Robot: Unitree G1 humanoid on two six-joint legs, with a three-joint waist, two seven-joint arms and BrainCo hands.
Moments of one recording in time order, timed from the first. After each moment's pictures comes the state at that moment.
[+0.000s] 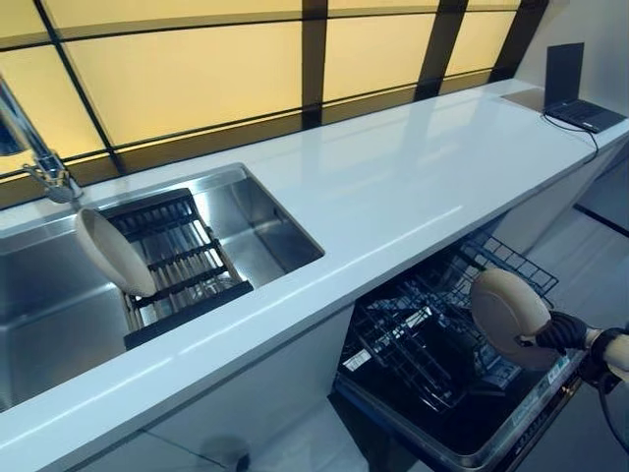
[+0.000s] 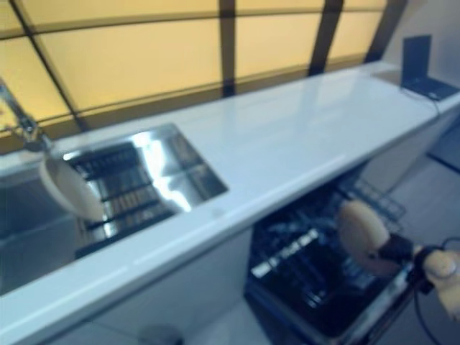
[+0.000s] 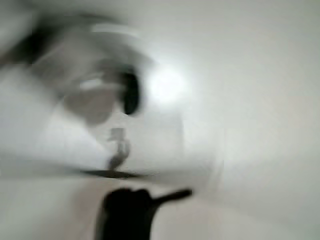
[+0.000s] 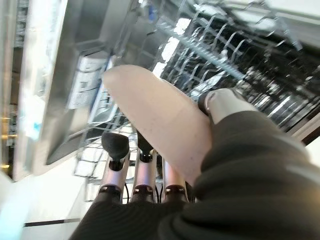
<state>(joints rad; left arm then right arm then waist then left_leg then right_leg) -0.09 0.40 -0.23 1.10 -0.14 0.05 -0.14 -0.23 -1.07 0.02 0.31 -0.06 0.13 0.43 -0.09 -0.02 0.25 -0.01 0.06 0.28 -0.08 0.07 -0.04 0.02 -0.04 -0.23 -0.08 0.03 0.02</state>
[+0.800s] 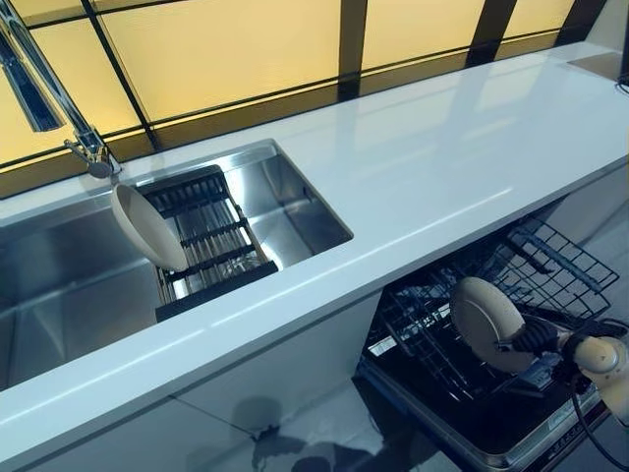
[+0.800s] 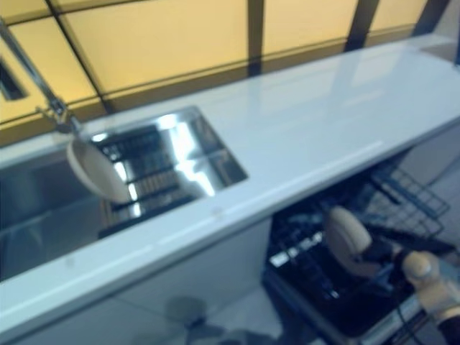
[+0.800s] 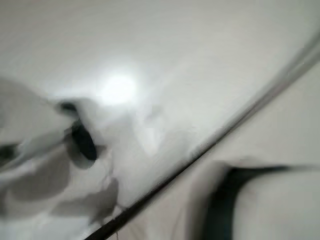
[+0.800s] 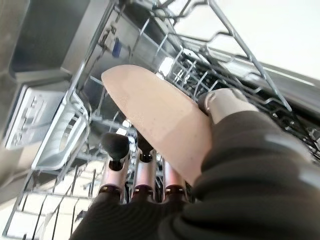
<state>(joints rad) -0.06 0.39 -0.23 1.04 -0.22 0.04 -0.13 -0.29 -0.99 0.10 0.32 -0.15 0.14 0.43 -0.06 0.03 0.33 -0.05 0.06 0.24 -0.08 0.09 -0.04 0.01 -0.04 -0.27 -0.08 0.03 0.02</state>
